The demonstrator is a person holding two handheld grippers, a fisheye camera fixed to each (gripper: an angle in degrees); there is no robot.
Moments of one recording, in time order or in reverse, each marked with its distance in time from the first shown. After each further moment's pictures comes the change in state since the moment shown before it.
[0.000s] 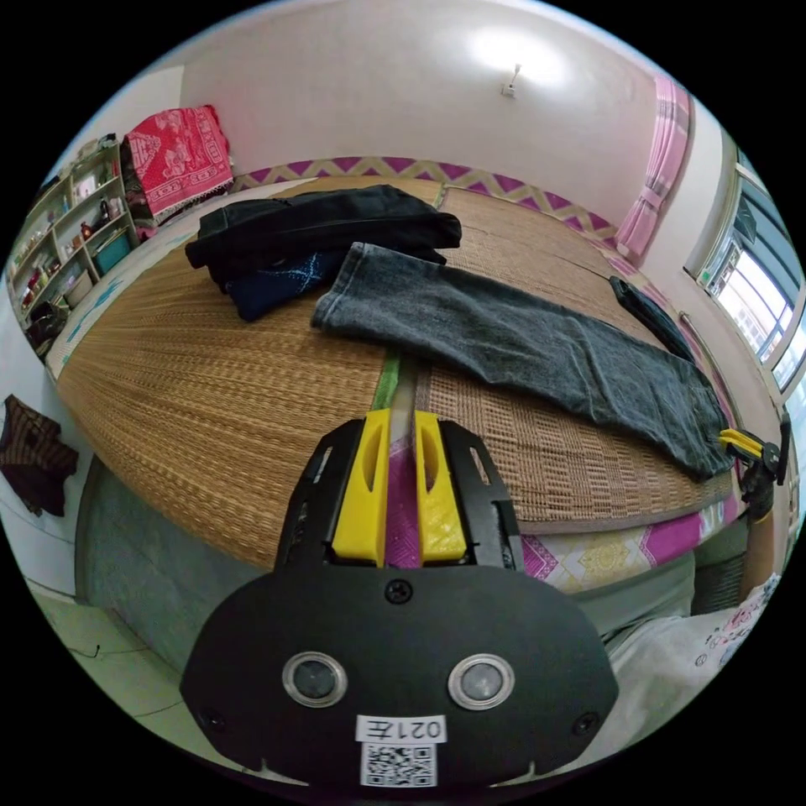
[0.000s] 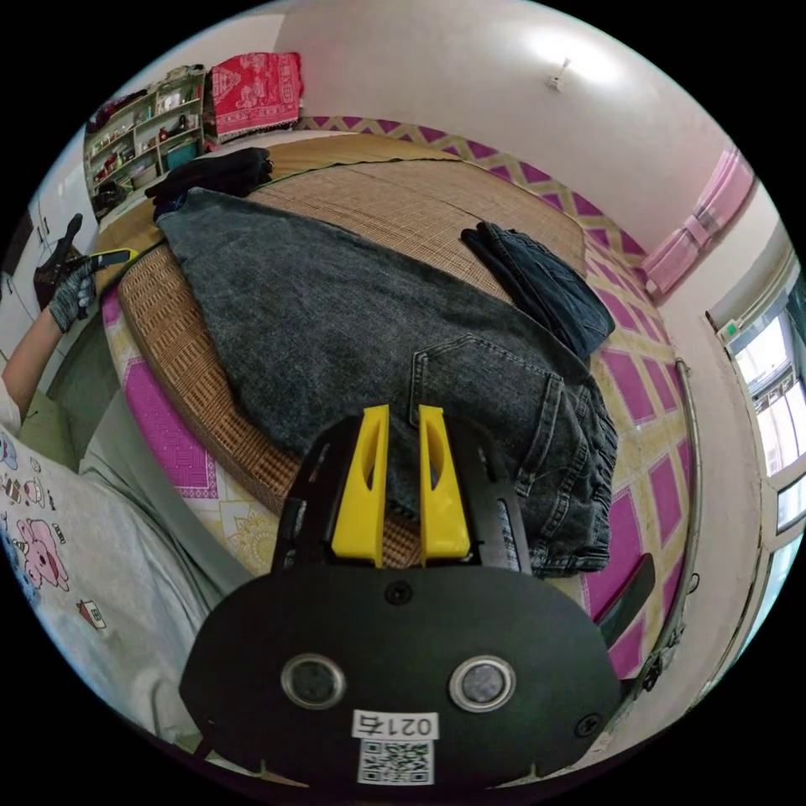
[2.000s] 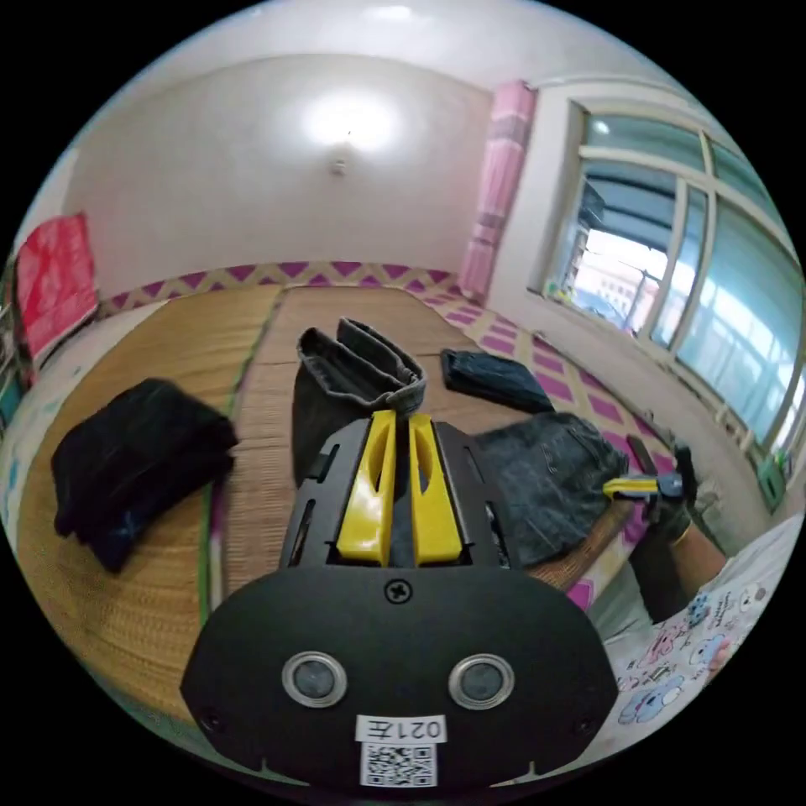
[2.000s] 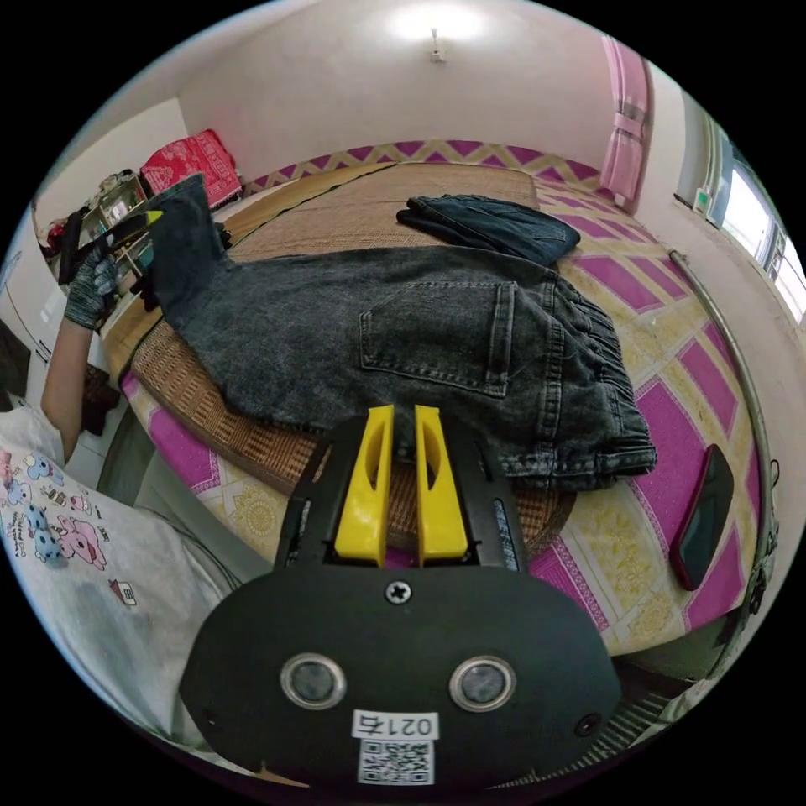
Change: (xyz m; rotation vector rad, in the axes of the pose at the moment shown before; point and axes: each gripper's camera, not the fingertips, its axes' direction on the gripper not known) left arm 0.312 -0.072 0.069 0.245 0.387 0.400; right arm 0.176 0.103 -0.044 0.072 -0.165 0.296
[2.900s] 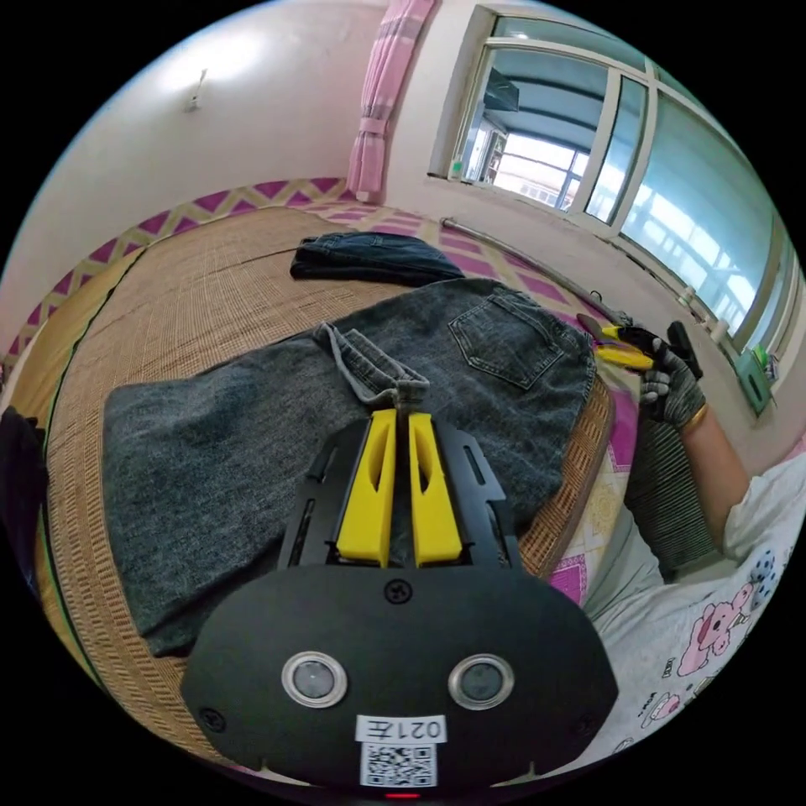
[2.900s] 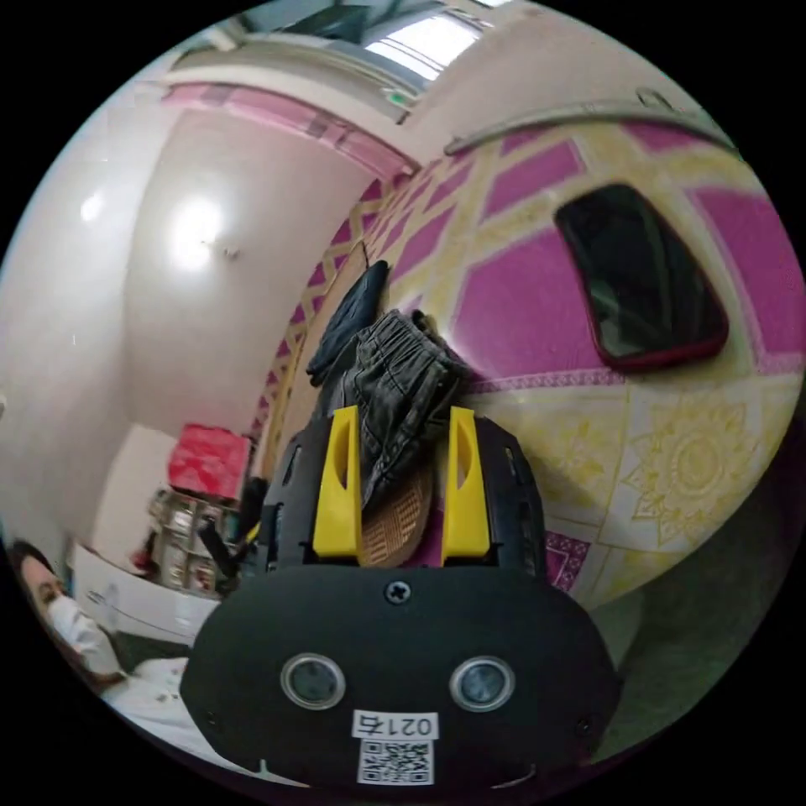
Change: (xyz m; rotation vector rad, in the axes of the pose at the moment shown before) left arm 0.224 0.102 0.229 -0.211 0.237 0.177; right arm 0.261 0.078 -0.080 0.360 -0.407 0.892
